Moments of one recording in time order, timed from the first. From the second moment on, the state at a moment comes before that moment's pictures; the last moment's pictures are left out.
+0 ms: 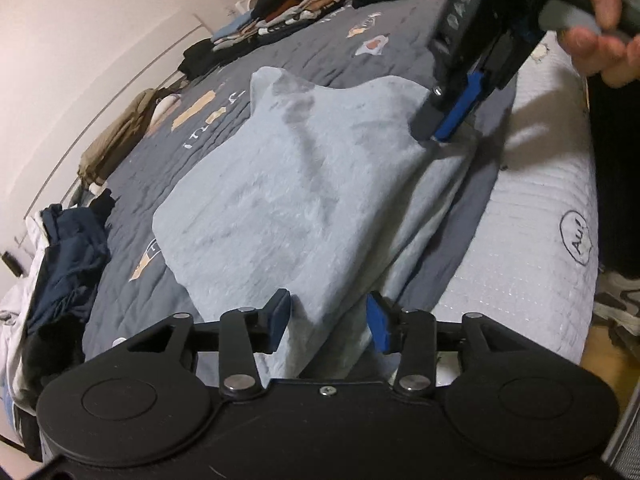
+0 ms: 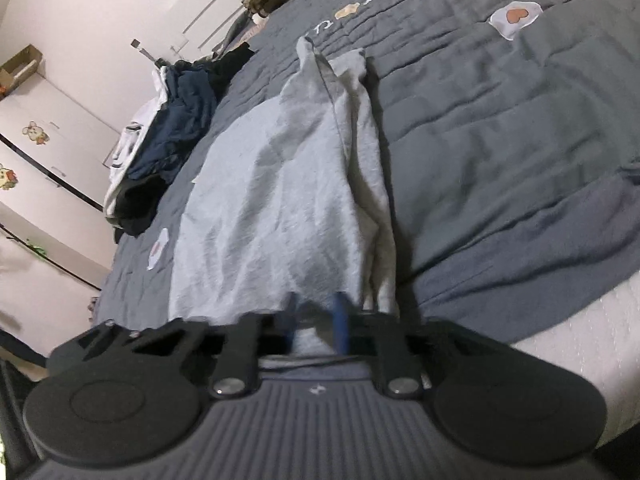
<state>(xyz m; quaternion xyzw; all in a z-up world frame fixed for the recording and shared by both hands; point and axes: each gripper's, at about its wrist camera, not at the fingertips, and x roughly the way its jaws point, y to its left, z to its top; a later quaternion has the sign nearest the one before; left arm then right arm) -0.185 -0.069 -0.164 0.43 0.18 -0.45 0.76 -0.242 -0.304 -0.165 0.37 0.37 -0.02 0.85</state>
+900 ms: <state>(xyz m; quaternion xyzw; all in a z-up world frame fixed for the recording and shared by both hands) -0.179 -0.065 -0.162 0.44 0.20 -0.45 0.76 -0.259 -0.300 -0.154 0.34 0.35 -0.01 0.87</state>
